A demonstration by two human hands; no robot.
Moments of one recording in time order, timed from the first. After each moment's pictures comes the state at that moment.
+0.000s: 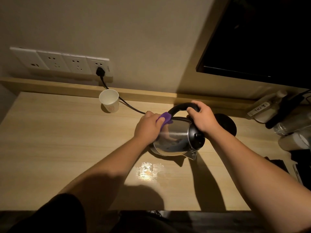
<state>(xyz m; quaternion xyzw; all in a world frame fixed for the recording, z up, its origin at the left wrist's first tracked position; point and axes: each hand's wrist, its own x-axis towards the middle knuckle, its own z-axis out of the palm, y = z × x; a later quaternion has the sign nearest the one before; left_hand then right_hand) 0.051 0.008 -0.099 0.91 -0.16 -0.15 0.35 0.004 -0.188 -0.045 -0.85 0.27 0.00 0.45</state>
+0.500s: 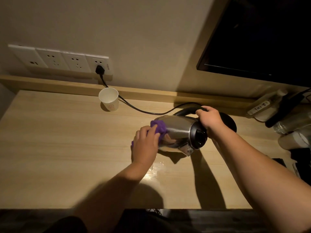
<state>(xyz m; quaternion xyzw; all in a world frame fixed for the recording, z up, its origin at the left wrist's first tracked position) -0.017 0.026 -0.135 0.94 -0.15 0.00 0.32 0.003 -0.202 -0.053 -0.73 0.45 0.01 0.52</state>
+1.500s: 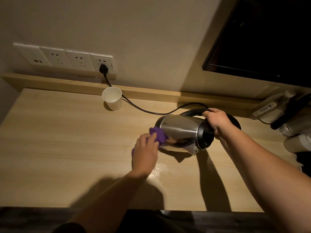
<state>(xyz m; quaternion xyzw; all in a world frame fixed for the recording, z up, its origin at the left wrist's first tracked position) -0.028 0.042 -0.156 0.93 -0.13 -0.04 0.33 0.004 -0.211 -0.048 -0.70 0.47 0.03 0.53</state>
